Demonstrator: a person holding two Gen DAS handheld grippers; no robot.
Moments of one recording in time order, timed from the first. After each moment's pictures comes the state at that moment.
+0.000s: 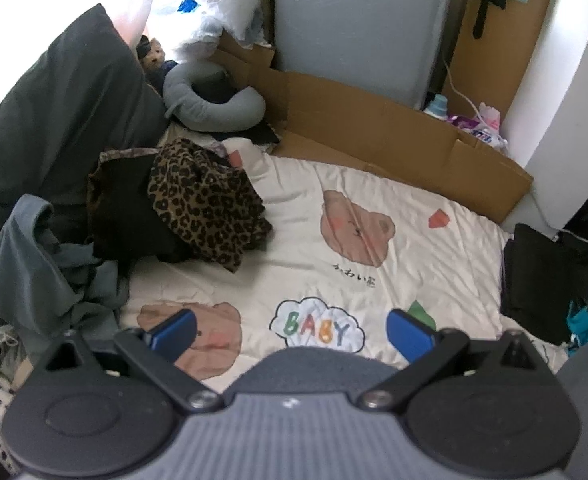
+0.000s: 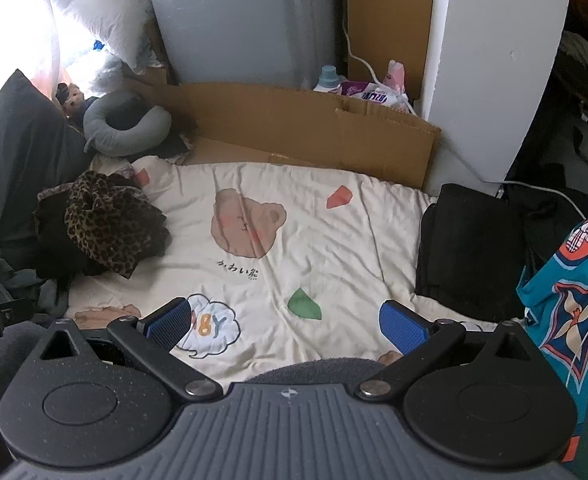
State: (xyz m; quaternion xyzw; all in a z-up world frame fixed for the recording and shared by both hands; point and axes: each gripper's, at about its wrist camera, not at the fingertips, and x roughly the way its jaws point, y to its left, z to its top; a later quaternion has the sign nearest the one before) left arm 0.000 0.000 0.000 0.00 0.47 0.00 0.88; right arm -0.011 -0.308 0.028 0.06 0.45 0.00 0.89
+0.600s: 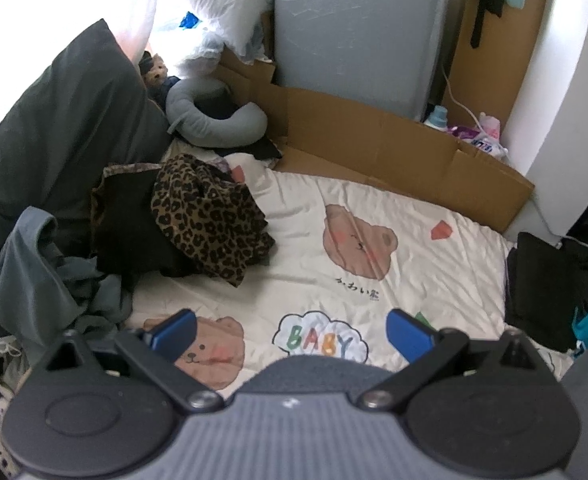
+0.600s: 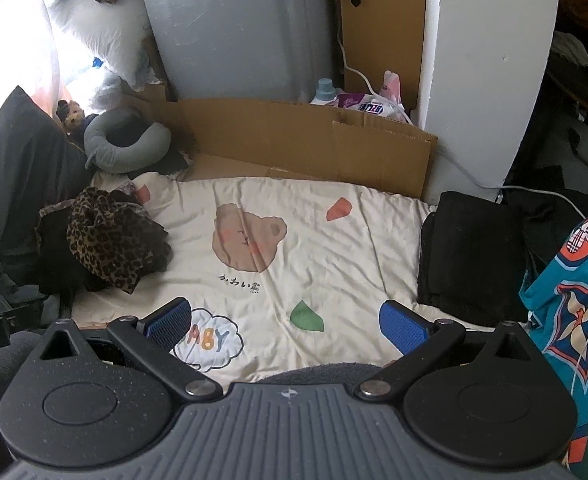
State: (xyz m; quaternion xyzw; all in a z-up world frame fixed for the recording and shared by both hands) left arm -0.002 -0.004 0.001 0.00 0.45 0.00 0.89; right arm -0.014 -0.309 0.027 0.08 0.44 0.00 0.89
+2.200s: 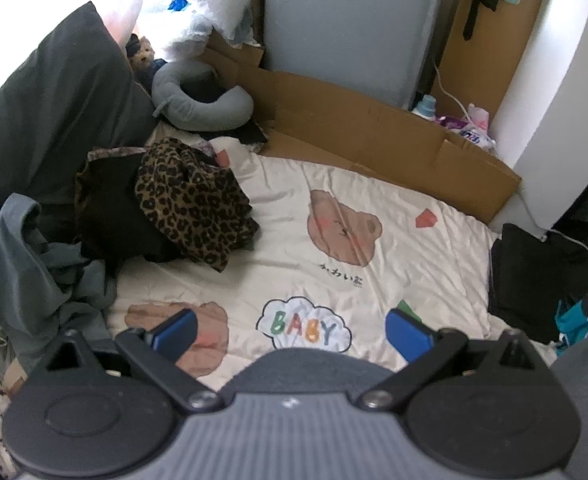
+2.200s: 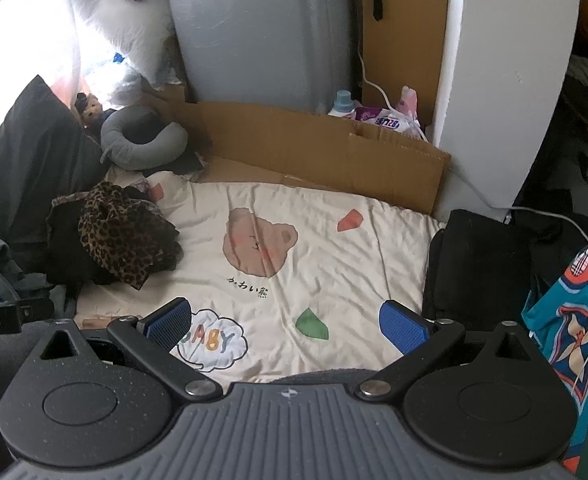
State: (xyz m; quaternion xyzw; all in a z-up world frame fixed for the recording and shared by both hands) left arm 0.001 -0.002 0.002 -0.02 0.47 -0.03 0.88; right arm -0.019 -0.300 0.036 0.05 0.43 0.02 0.90
